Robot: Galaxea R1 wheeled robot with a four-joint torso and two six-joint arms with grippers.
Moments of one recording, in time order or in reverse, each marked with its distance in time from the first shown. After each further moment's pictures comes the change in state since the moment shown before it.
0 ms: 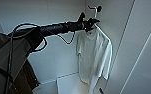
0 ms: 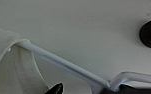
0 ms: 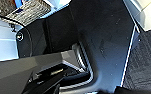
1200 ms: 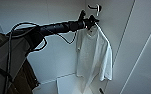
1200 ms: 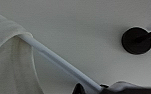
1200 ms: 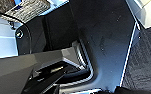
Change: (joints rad) left arm -0.010 -0.008 0.054 -0.007 -0.083 -0.031; right arm 0.003 0.005 0.000 0.000 -0.026 0.000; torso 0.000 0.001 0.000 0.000
